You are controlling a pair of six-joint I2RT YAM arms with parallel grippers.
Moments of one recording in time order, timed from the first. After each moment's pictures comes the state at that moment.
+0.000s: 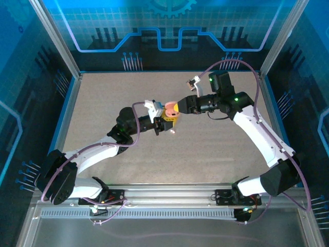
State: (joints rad) left arm -0.59 1.32 0.70 0.66 0.57 -0.09; right arm 0.42 1.40 1.42 -0.73 -0.83 0.39
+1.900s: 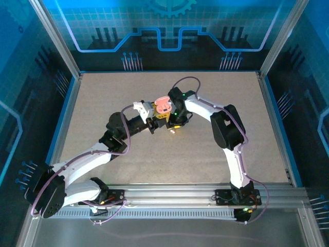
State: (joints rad) left arm -0.59 1.16 0.64 0.68 0.40 -0.03; right arm 0.55 2.21 1.72 -0.92 -0.29 0.27
